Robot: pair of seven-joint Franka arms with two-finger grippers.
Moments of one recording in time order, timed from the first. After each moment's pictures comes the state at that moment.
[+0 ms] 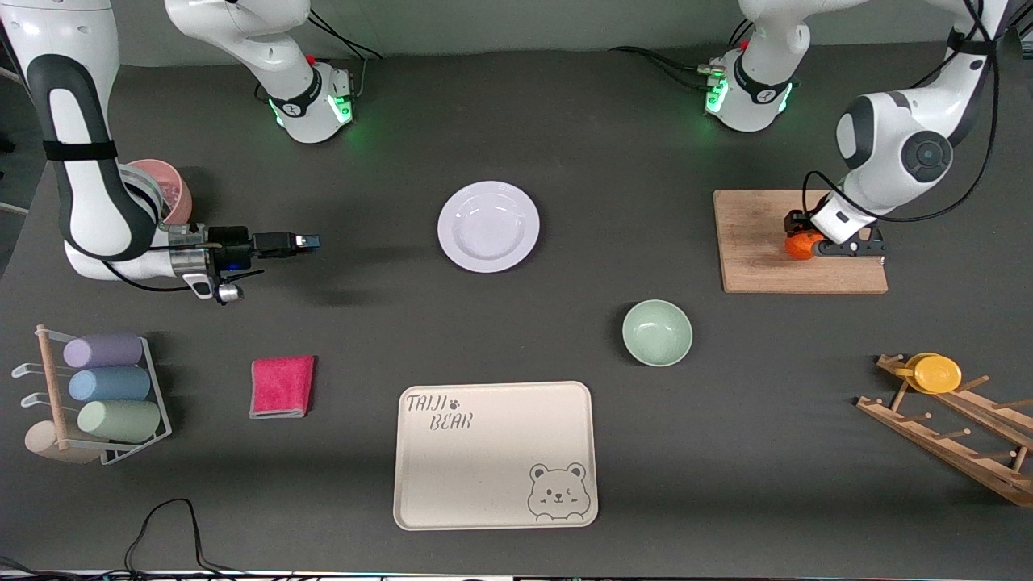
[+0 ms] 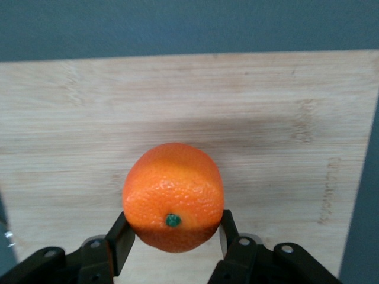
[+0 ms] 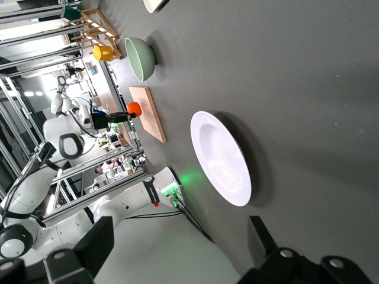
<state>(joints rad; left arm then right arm) 0.18 -0.05 -0.06 -2.64 0.05 2.40 0.12 0.09 0.21 -0.28 -2.26 1.04 1.62 -0.61</state>
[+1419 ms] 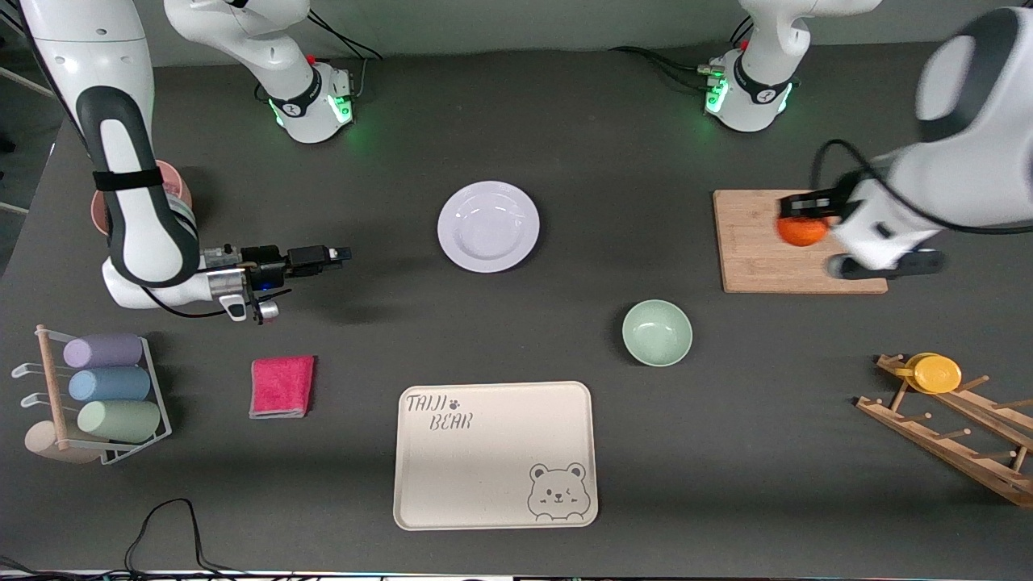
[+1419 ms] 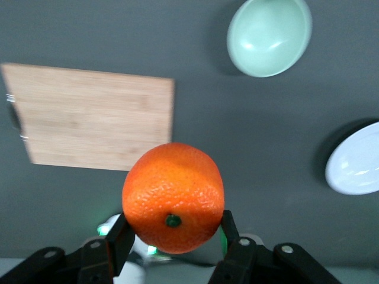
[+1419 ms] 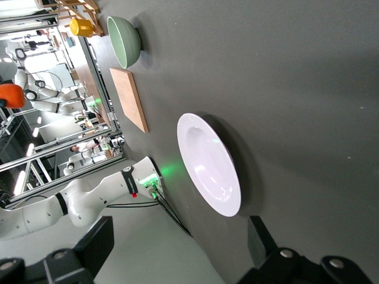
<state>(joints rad) -0.17 0.13 -0.09 -1.60 -0.15 1.38 -0.39 0.21 0.33 -0.30 -2.15 1.04 1.63 -0.64</state>
